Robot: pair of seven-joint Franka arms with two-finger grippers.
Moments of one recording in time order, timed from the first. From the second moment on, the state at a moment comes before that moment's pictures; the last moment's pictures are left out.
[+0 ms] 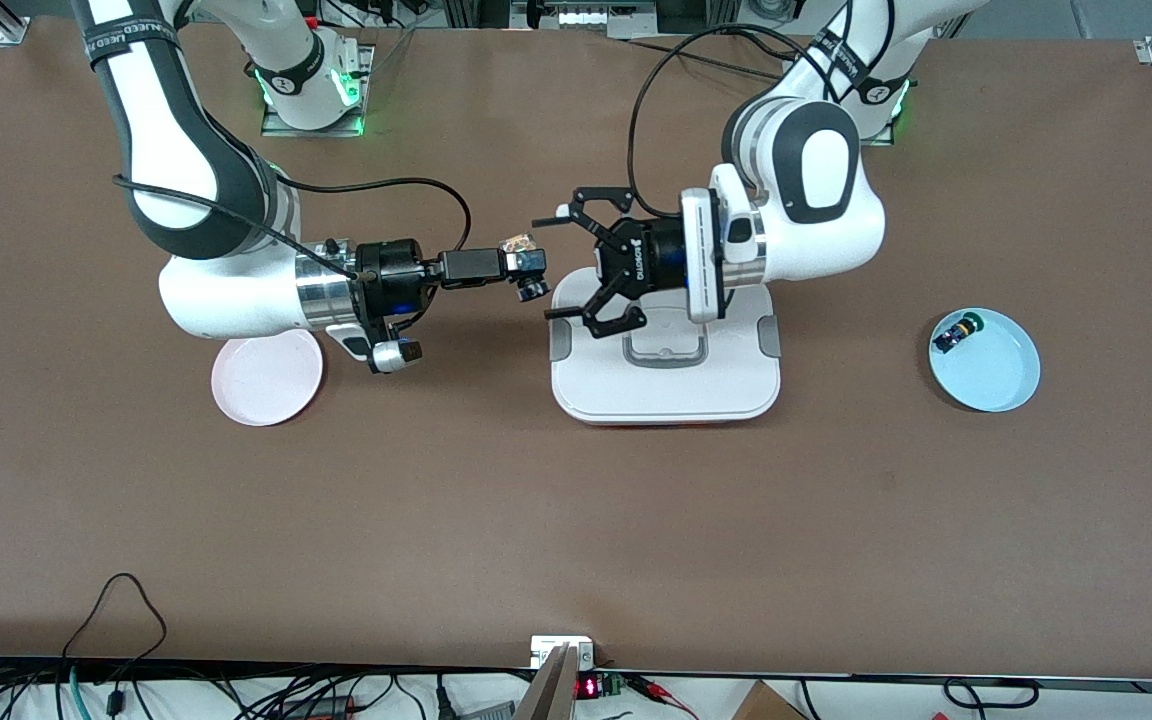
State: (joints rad) left arm 0.00 0.36 -0.61 -1.77 -1.90 2.32 1.75; right arm 0.37 0.38 0.00 -1.68 1.62 1.79 -0.11
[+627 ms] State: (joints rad) left arm 0.22 0.33 -0.46 -1.88 -1.66 2.25 1.78; right arm 0.27 0.38 0.00 -1.68 1.29 1.79 -0.21
